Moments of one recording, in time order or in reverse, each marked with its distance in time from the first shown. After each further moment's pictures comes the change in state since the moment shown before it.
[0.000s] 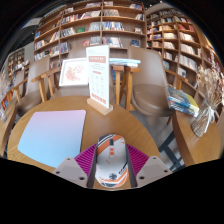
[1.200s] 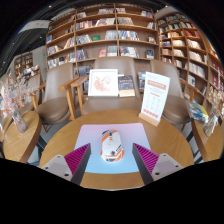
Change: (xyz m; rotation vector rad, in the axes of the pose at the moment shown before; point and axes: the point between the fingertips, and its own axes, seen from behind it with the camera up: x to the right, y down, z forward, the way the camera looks) arm -0.205 -0.043 -0.077 0.078 -0.106 0.001
